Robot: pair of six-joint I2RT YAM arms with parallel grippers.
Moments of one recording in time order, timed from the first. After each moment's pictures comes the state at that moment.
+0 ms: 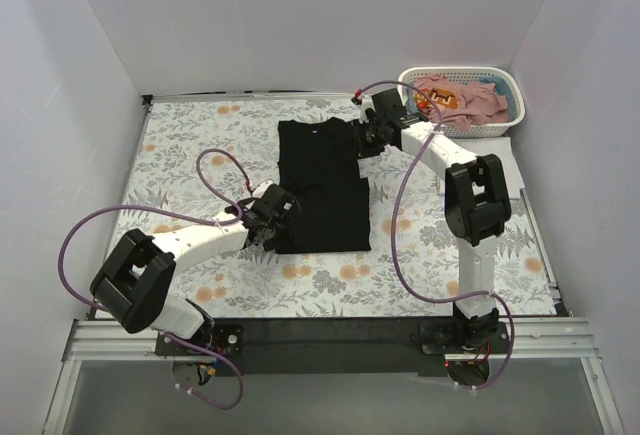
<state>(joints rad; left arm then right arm) -0.69 1.45 0.76 -0.38 -0.17 -0.94 0.42 2.11 1.71 -0.50 -0.34 0.13</state>
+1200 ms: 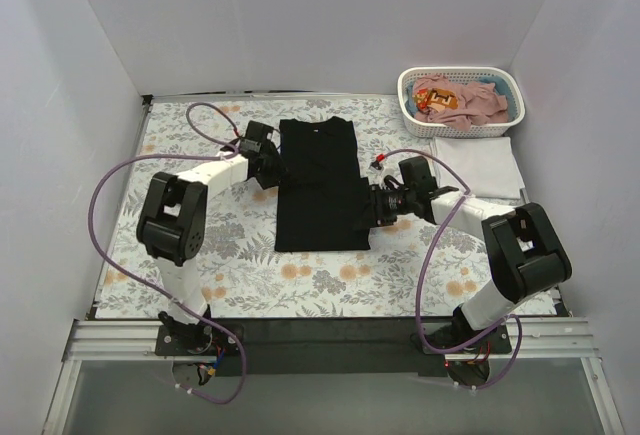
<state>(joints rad) -0.35 1.94 1.32 -0.34 -0.01 -0.78 0.41 1.58 0.80 -0.08 -0.76 0.31</state>
